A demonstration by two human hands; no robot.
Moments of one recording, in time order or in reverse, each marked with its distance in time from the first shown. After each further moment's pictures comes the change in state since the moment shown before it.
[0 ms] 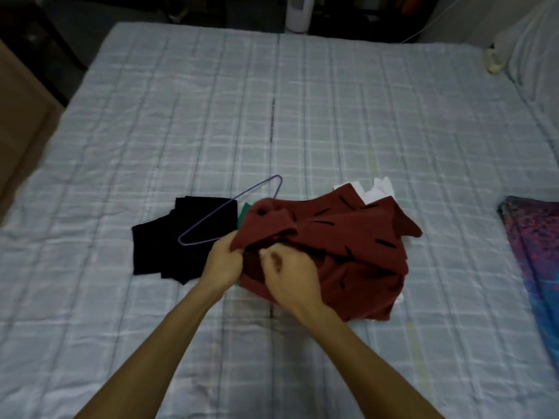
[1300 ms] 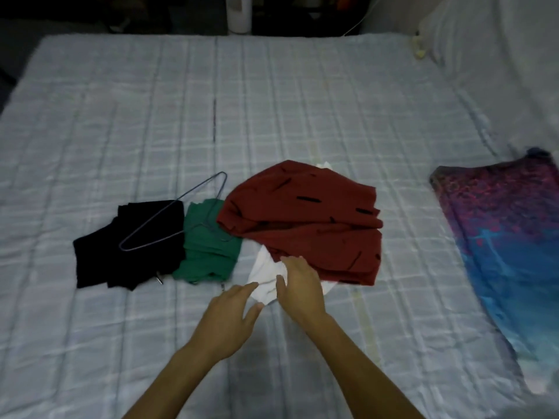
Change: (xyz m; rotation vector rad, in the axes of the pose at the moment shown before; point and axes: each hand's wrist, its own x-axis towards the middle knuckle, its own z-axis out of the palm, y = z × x) left_hand -0.119 -0.022 0.110 0.719 -0.326 0.317; right_hand -0.082 0.139 -0.061 -0.241 0.009 0.180
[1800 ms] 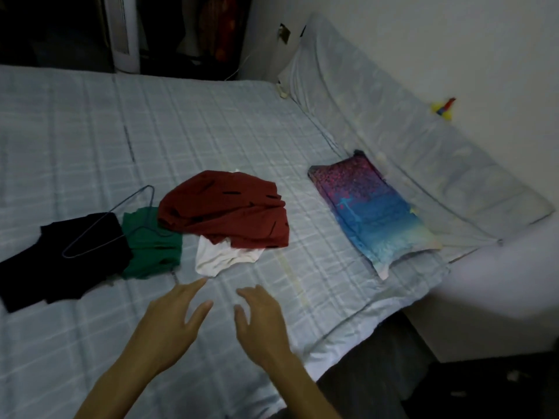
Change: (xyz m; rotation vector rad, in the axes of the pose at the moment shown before) left_hand -0.202 -0.024 -0.077 -0.032 0.019 0.292; right_hand -0.271 -0.161 -0.038 0.069 0.219 0.198
